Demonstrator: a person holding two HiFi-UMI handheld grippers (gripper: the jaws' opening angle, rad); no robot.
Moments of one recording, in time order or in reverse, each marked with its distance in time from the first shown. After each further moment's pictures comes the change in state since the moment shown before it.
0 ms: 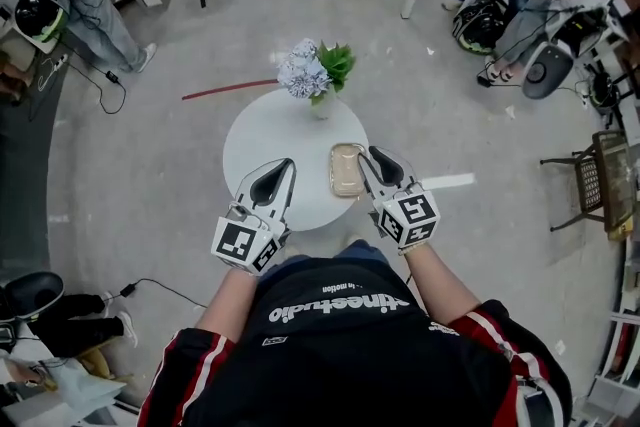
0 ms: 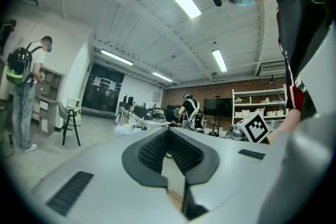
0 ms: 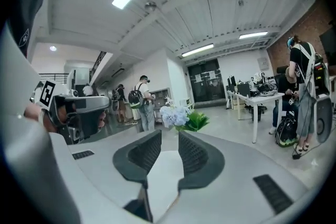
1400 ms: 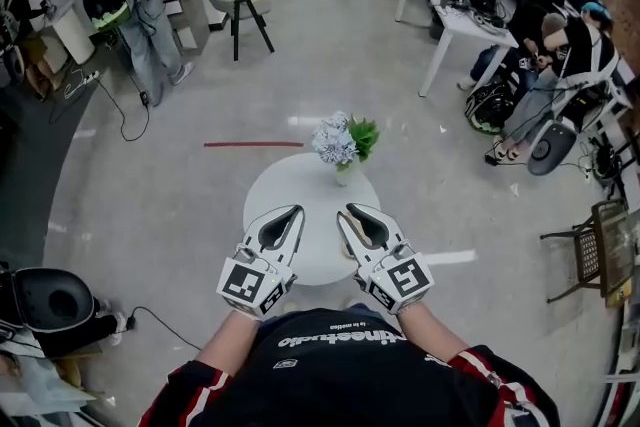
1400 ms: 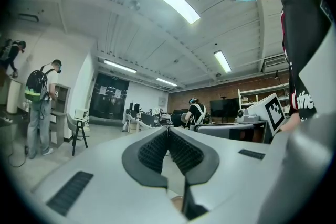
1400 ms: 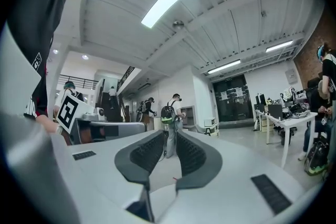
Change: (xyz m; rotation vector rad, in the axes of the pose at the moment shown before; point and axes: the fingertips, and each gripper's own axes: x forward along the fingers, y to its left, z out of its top) left arm -0.038 0.011 0.073 0.061 -0.040 0.077; right arm -0.003 0.133 0.114 -0.135 -0.185 0.256
